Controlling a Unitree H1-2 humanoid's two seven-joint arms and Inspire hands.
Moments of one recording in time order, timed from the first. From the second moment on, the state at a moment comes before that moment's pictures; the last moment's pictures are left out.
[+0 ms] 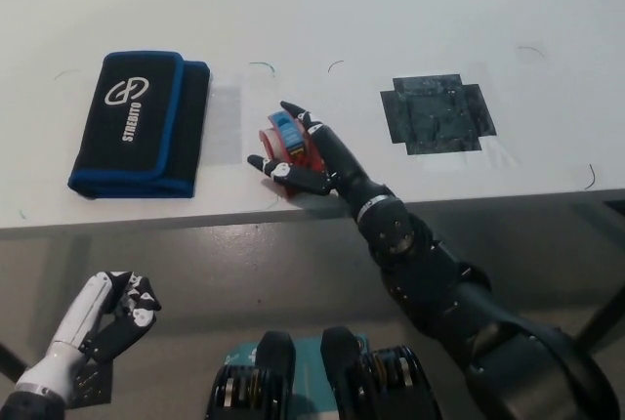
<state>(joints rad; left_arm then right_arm) -0.10 0.35 -0.02 0.14 0.18 -0.11 -0.11 -1.00 0.13 0.28 1.37 -0.20 -0.41 -0.10</state>
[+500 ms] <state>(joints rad) -0.10 0.35 -0.02 0.13 0.18 -0.11 -0.12 -1.00 0.14 0.31 1.37 -0.20 -0.41 -0.10</state>
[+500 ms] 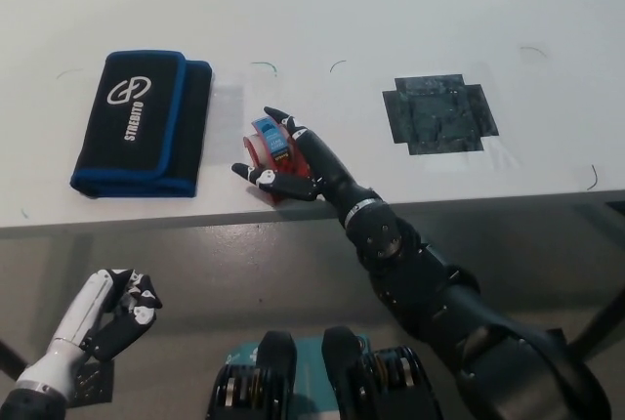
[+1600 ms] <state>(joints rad) -0.09 0.35 -0.01 0.14 0.18 -0.10 -0.12 -0.87 -0.06 0.28 1.06 -0.21 -0.44 -0.03</state>
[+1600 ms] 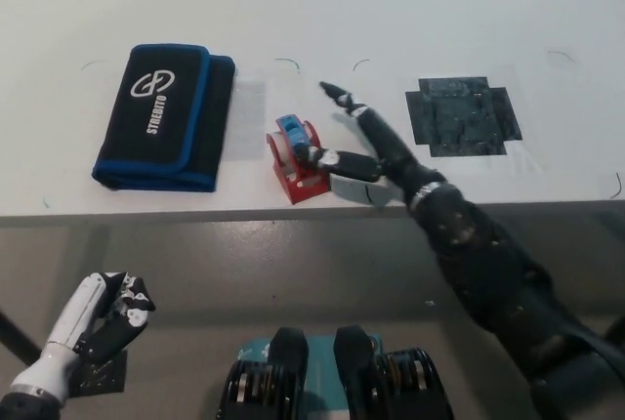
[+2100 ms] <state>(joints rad) -0.09 0.35 -0.01 0.15 0.18 -0.09 -0.12 -0.55 -0.20 0.27 0.46 -0.22 -0.37 0.00</state>
